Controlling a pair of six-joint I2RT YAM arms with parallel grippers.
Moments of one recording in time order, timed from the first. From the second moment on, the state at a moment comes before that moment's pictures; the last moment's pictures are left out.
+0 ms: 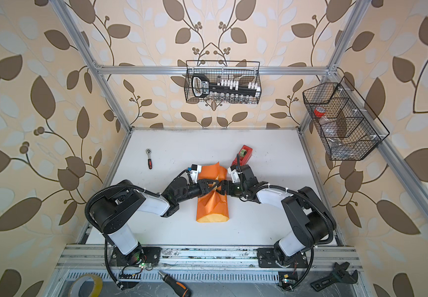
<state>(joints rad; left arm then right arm) -0.70 1.74 0.51 1.07 0.38 -1.16 0.47 1.56 0.68 0.05 -0.45 0.59</state>
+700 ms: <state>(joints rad) -0.71 1.79 0.48 1.20 0.37 -1.16 0.38 1.44 0.78 -0.21 -0.41 0.52</state>
